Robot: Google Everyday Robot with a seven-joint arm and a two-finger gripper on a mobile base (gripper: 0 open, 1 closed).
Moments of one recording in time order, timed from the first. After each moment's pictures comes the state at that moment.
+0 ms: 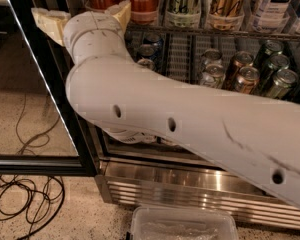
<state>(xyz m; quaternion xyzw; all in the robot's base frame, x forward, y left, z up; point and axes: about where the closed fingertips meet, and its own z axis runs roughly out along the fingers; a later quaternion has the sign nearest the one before) 0.587 0.114 1.067 -0.10 0.65 0.13 0.74</state>
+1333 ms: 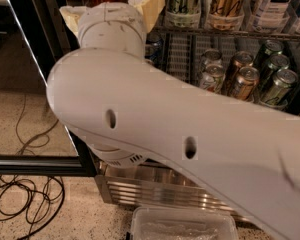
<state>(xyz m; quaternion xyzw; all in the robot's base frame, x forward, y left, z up) 0.550 0.053 1.089 -0.08 0.67 -0.03 0.74</state>
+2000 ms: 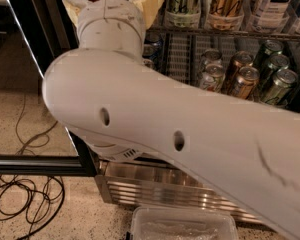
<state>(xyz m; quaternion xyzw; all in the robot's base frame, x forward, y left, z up) 0.557 0.050 1.097 -0.06 0.65 -0.03 0.75</state>
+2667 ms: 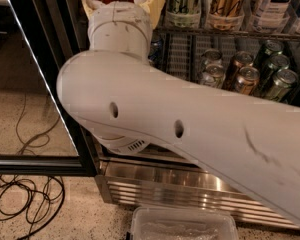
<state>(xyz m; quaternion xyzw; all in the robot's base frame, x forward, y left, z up) 0.574 0.035 1.088 -0.05 0.65 -0.06 0.76</state>
